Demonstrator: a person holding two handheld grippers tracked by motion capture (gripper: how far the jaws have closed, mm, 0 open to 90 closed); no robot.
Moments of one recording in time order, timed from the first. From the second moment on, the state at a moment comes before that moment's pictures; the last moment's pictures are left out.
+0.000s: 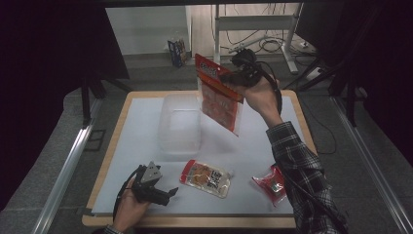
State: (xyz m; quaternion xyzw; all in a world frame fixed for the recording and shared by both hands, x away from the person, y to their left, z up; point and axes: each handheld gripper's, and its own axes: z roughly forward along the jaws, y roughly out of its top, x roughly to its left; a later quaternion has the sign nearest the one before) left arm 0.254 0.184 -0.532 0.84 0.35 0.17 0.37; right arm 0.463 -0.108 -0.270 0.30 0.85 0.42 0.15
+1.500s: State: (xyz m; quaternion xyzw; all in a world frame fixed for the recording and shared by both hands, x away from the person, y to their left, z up) left arm 0.253 0.179 -0.533 0.85 0.33 0.17 0.37; right arm 0.512 0.020 -0.326 0.35 0.82 0.44 0.12
